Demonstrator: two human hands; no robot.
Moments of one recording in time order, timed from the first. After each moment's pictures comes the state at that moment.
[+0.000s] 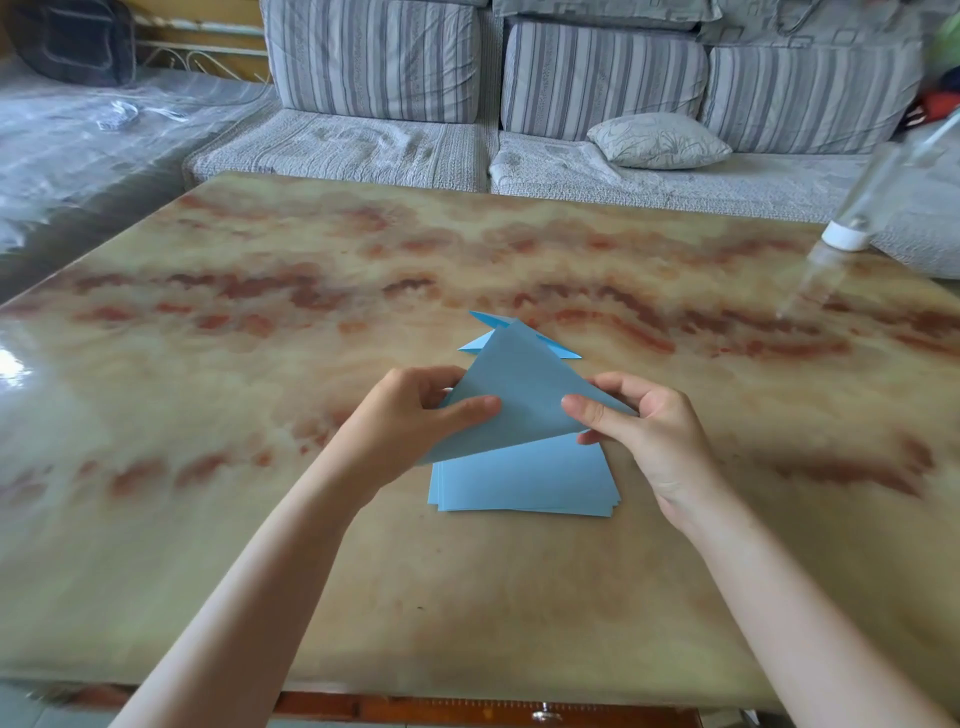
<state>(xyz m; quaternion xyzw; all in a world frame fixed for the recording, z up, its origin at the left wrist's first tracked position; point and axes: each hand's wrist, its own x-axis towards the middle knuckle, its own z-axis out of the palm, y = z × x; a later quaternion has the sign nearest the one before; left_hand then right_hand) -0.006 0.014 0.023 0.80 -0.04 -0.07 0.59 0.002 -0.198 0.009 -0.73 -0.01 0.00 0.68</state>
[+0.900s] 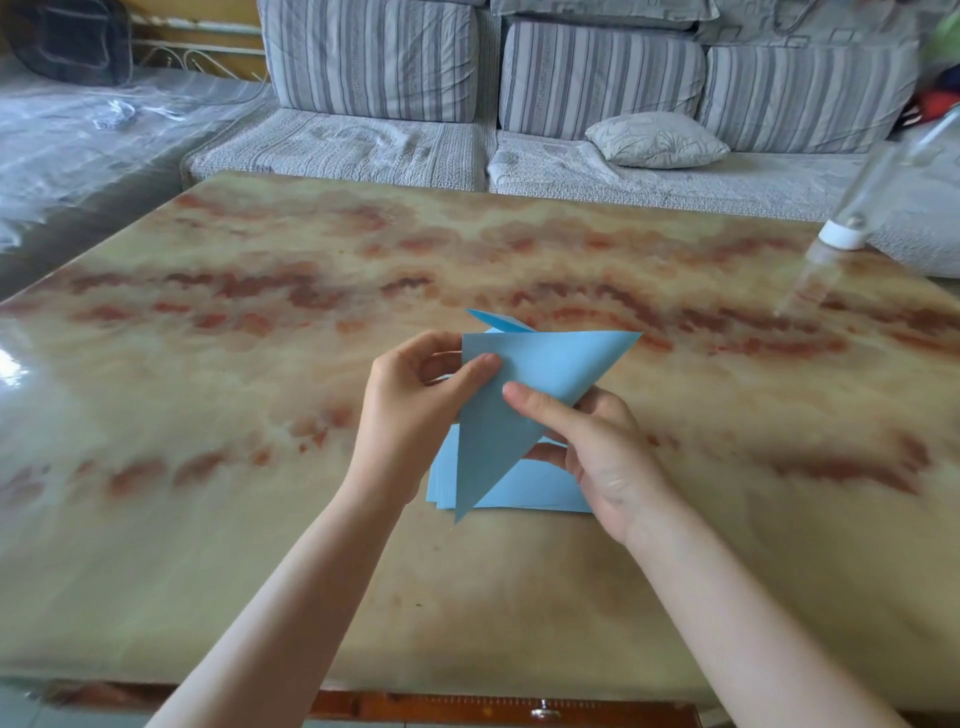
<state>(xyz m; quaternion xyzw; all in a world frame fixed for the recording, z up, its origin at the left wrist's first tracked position) -0.008 -0.008 0.026 0.69 0.02 0.08 0.72 -0.010 -0.157 0.014 -0.65 -0.01 0.08 0.76</state>
